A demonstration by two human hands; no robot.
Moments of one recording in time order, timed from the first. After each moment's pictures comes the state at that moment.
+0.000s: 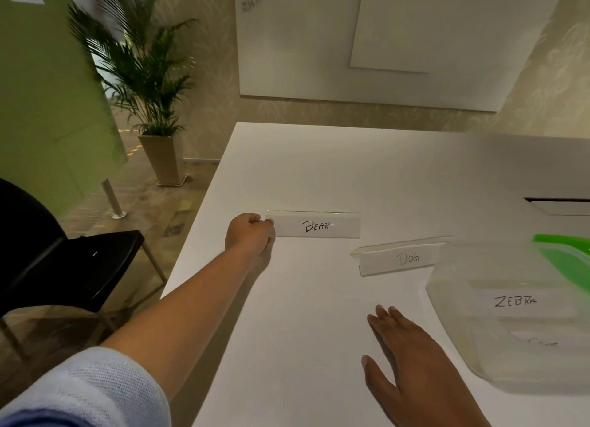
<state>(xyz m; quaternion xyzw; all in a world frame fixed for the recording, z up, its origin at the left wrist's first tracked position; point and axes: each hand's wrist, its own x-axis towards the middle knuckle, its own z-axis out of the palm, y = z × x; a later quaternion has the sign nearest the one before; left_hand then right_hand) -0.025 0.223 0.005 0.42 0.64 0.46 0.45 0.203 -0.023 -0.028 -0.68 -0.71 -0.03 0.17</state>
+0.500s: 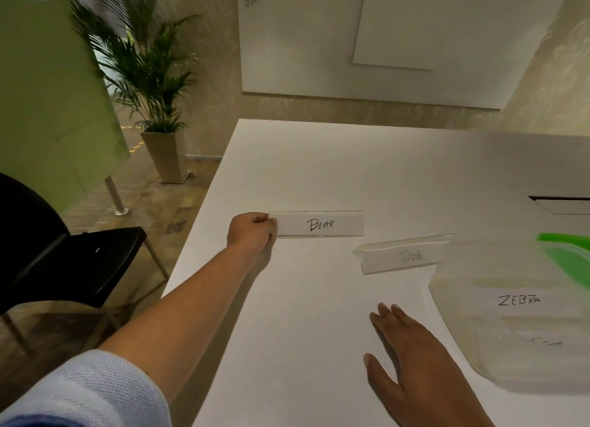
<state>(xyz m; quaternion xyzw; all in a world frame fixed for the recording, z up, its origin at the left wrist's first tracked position) -0.026 0.215 0.005 0.45 0.60 0.47 0.47 0.203 -0.021 -0.029 -0.67 -0.72 -0.06 0.16</state>
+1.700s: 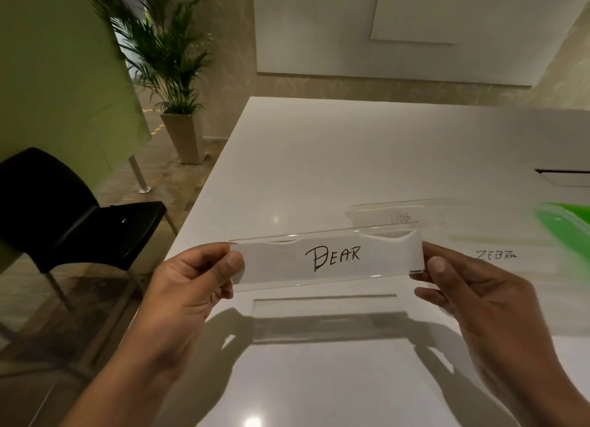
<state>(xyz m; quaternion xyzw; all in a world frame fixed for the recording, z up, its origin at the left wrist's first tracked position) -0.067 -0.046 0.069 0.41 0.45 0.57 0.55 0.222 -0.088 0.080 -0.54 -0.50 0.33 0.60</state>
